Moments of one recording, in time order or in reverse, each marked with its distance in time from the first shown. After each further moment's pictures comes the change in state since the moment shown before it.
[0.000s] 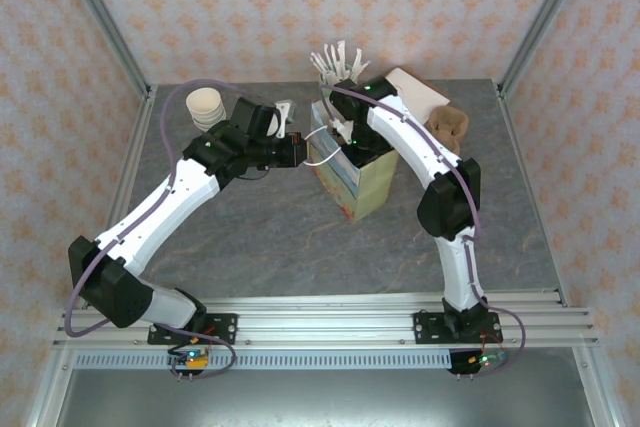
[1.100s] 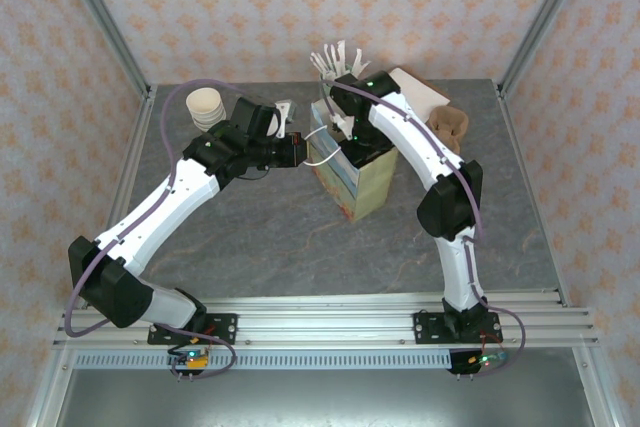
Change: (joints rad) left arm 0.000 0.000 0.000 0.000 0.000 0.000; right arm 0.002 -0.001 0.063 -0.036 0.011 0.004
